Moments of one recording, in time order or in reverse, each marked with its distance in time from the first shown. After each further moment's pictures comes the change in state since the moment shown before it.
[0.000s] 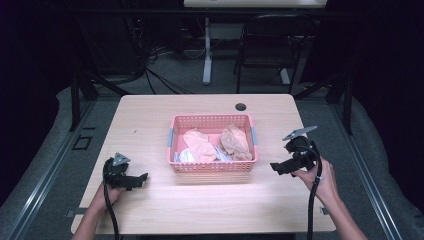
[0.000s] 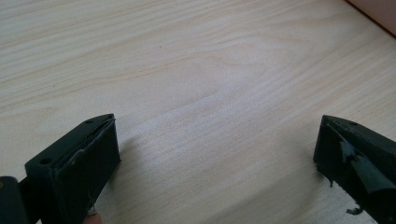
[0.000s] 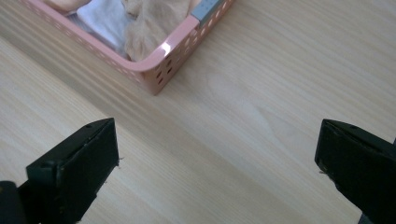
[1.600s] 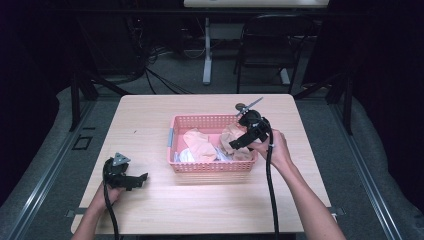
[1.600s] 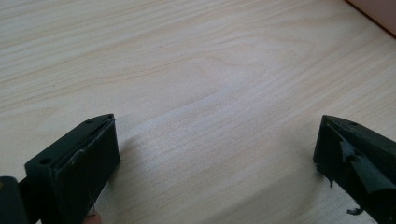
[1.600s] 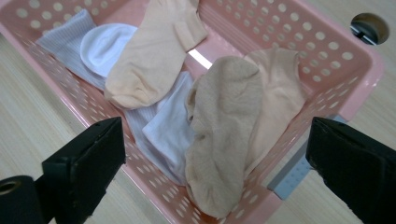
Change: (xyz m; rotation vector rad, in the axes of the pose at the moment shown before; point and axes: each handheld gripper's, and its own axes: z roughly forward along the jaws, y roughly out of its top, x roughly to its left) left arm 0.000 0.000 0.000 -0.001 0.000 -0.001; right arm 0.048 0.117 0.058 0.028 0.139 -0.107
